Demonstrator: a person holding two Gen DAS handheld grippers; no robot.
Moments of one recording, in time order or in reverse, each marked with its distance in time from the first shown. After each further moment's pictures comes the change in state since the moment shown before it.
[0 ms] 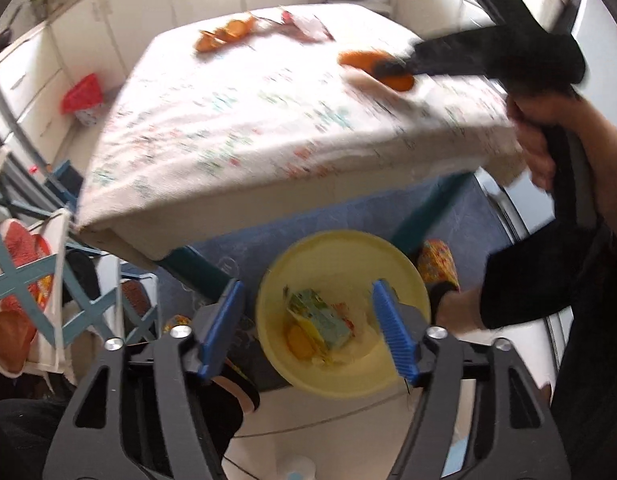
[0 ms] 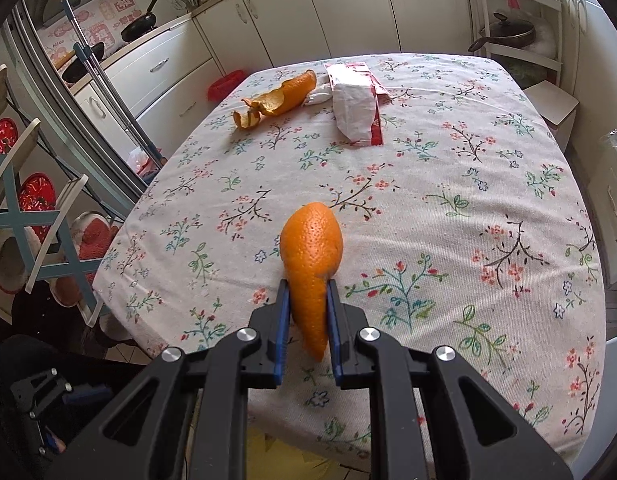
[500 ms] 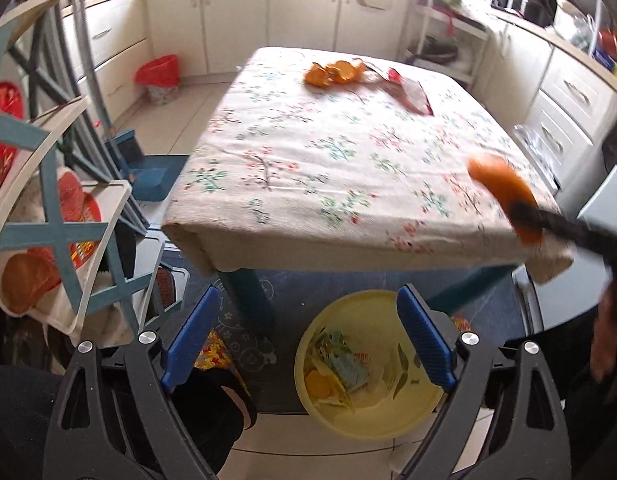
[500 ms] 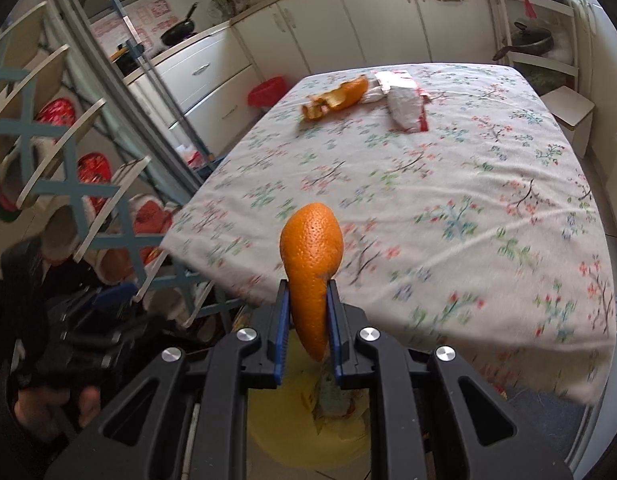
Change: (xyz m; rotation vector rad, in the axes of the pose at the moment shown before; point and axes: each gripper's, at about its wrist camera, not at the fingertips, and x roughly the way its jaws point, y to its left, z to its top) left arm -0.020 0.058 0.006 -0.288 -0.132 0.102; right arm -0.053 0.047 -0.056 -0.044 -0.034 0.121
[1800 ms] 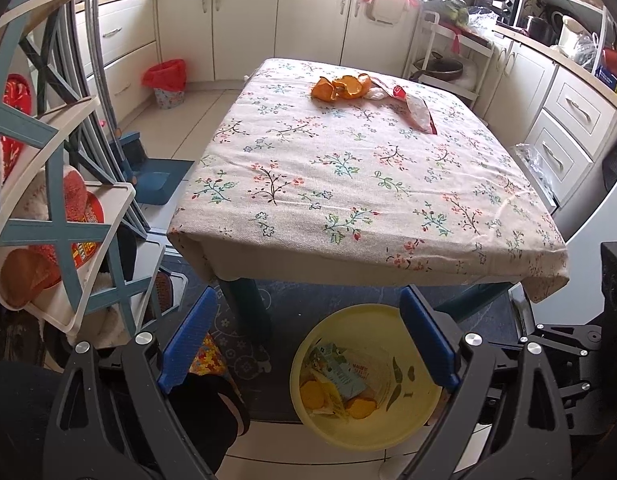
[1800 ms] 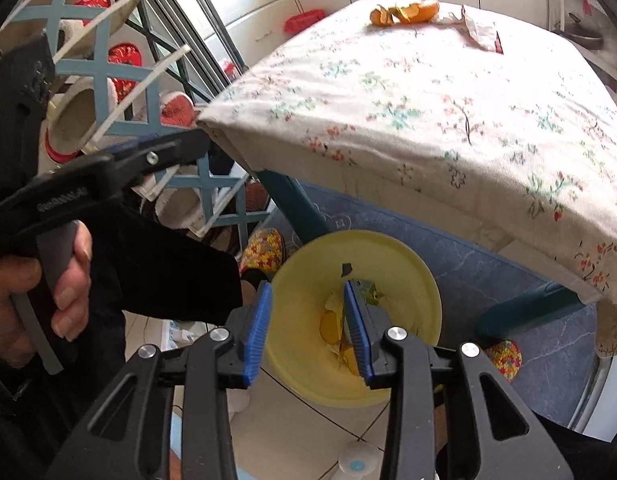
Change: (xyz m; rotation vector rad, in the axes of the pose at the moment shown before) left arm -0.004 0.003 0.002 -0.035 -0.040 -0.008; right arm 0.039 0.048 -0.063 -0.129 0.217 0.032
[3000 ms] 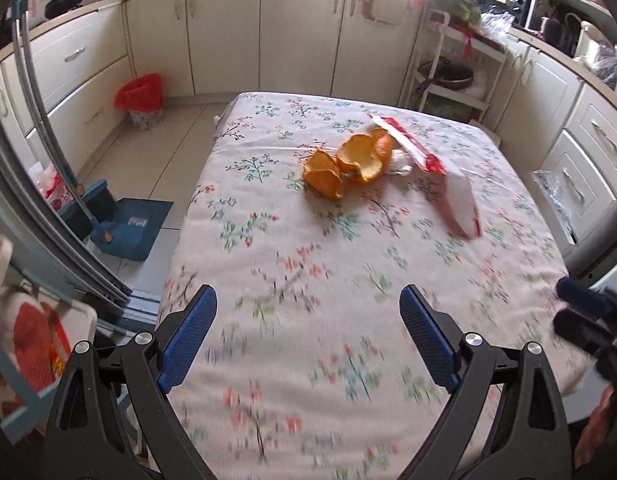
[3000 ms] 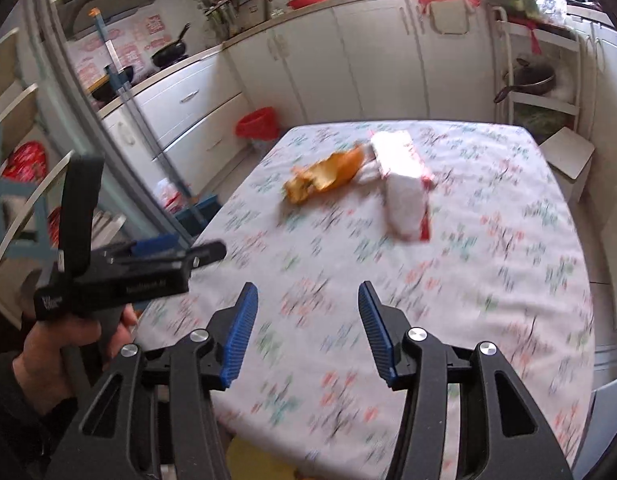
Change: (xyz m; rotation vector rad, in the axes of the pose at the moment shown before) left arm 0.122 -0.009 0.178 0.042 0.030 -0.009; right arm -0.036 -0.089 0.161 0.124 -0.316 -0.111
